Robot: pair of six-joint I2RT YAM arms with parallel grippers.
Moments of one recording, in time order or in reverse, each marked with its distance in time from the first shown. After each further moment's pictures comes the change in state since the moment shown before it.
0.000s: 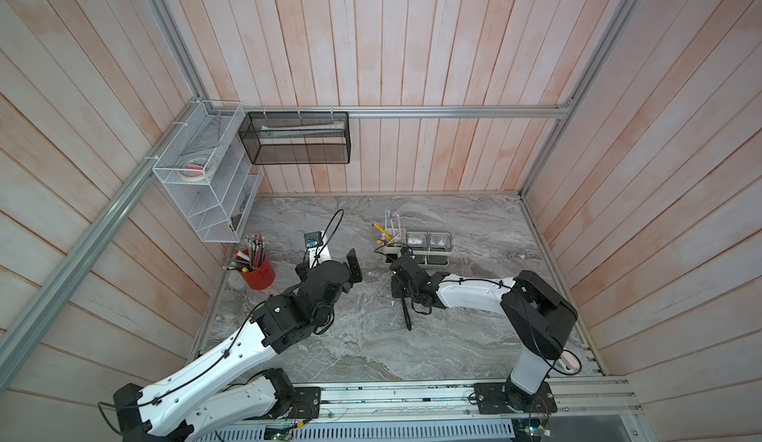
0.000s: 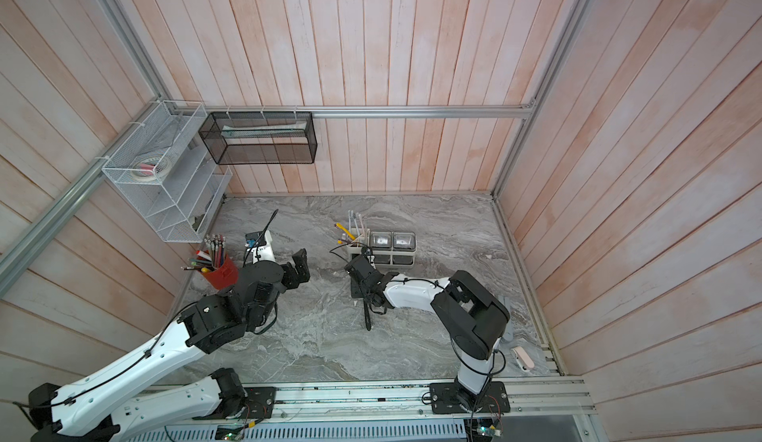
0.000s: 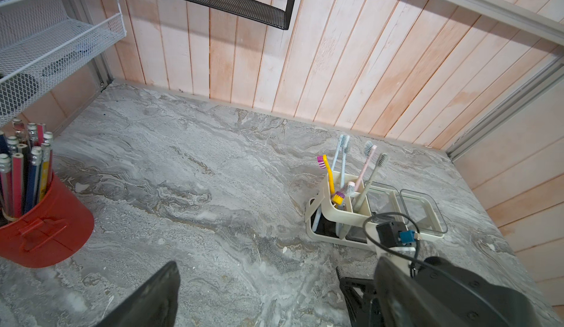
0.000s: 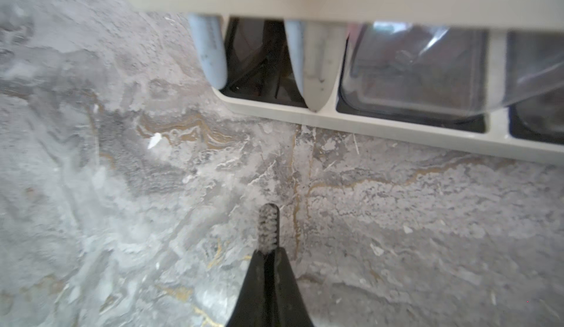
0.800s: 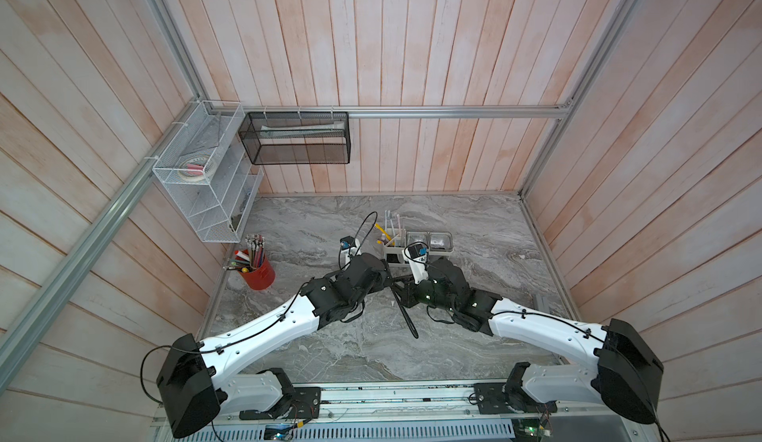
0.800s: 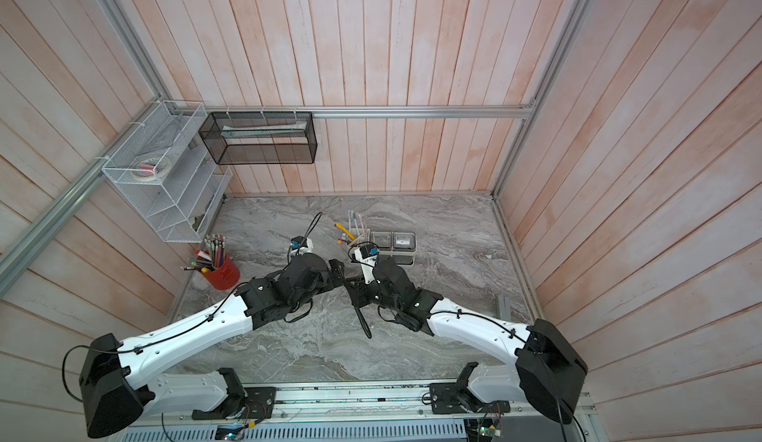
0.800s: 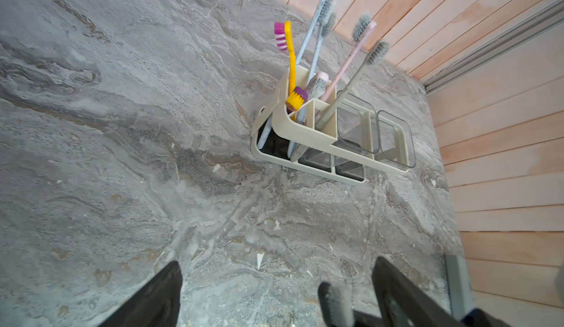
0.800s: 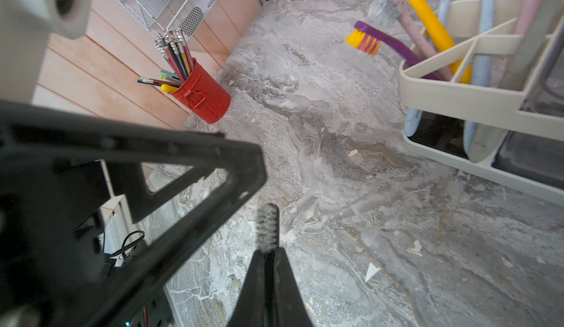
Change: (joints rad) left arm 0.000 0.328 0.058 0.052 0.352 -0.338; right arm 0.040 -0.479 -0.245 0.243 -0.386 -0.084
